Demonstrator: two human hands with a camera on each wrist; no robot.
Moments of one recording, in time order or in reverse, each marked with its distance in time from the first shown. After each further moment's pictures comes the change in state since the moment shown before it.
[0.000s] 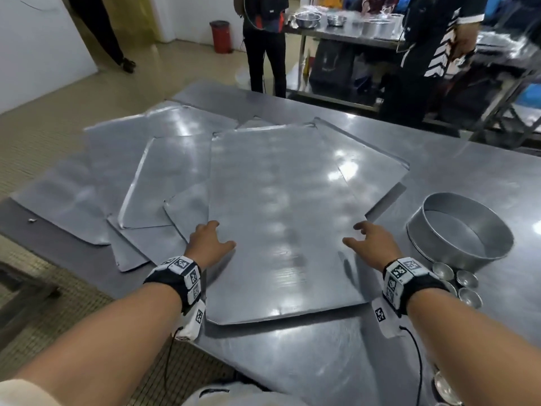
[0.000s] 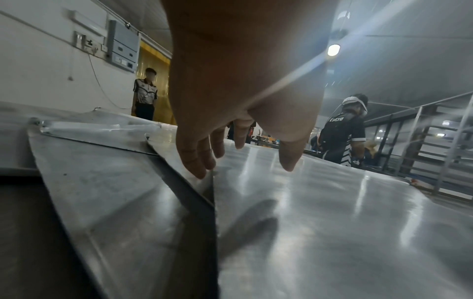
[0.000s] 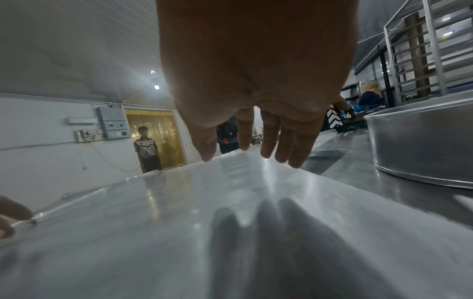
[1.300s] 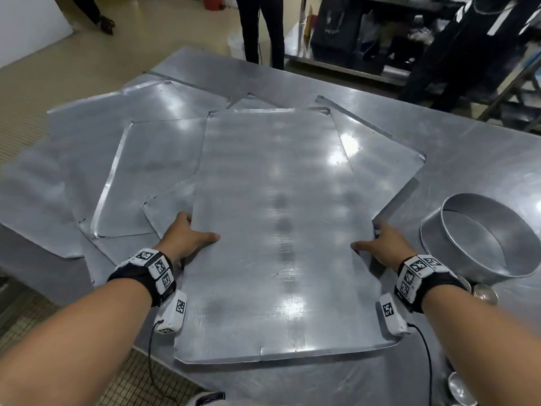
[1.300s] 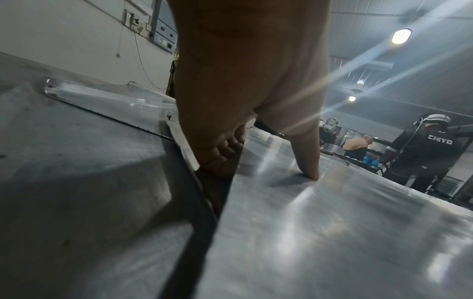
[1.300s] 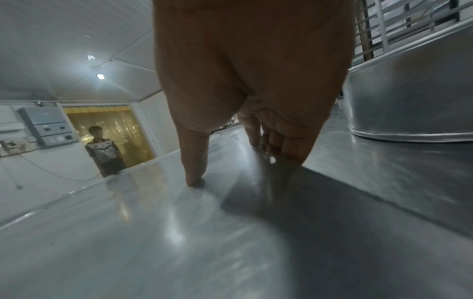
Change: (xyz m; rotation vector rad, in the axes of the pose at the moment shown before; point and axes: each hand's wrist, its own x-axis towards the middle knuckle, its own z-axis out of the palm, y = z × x) left_hand 0.073 -0.014 -0.020 -0.376 -0.073 -0.178; right_hand 0.077 0.032 0.009 0.224 -0.130 0.177
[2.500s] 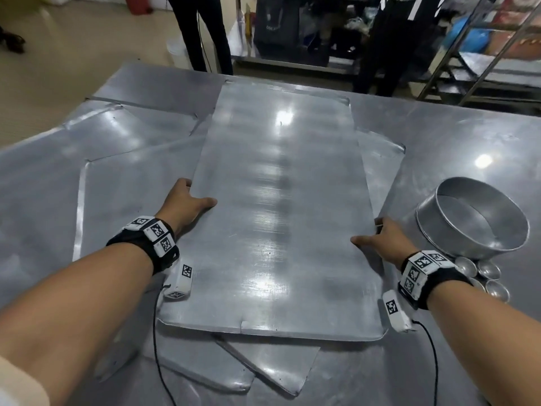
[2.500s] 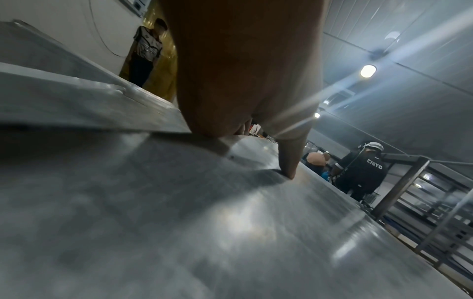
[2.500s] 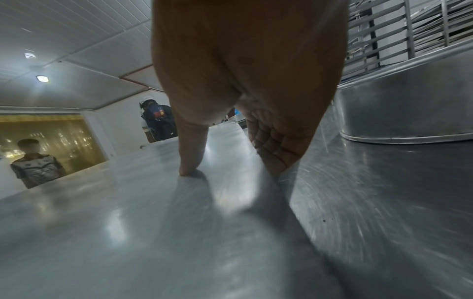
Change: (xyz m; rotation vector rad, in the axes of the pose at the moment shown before) left_hand 0.124 0.106 -0.035 -0.024 -0.085 0.274; right_hand 0.016 -0.018 0.027 0.254 0.198 0.156
